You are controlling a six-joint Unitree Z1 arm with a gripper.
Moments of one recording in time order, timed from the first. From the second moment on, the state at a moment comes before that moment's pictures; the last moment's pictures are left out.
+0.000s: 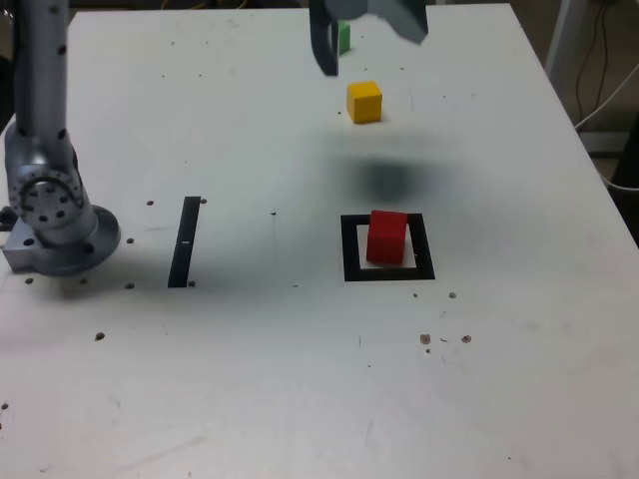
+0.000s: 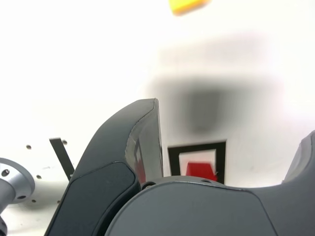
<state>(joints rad) 0.42 1.91 -1.75 1.35 0.10 0.46</state>
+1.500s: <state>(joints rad) 0.59 2.23 -1.76 1.16 0.15 0.47</state>
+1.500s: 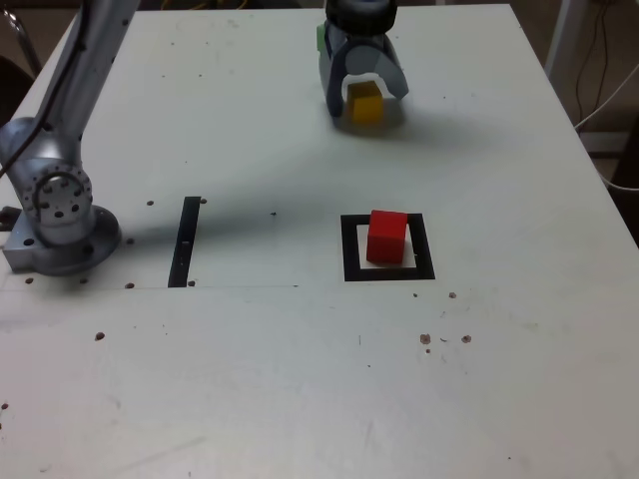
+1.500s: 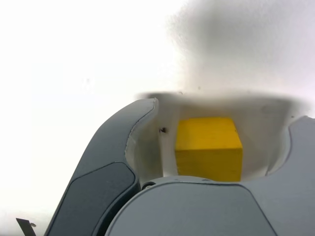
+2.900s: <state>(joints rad) 0.44 2.06 -1.73 1.24 0.13 0.50</state>
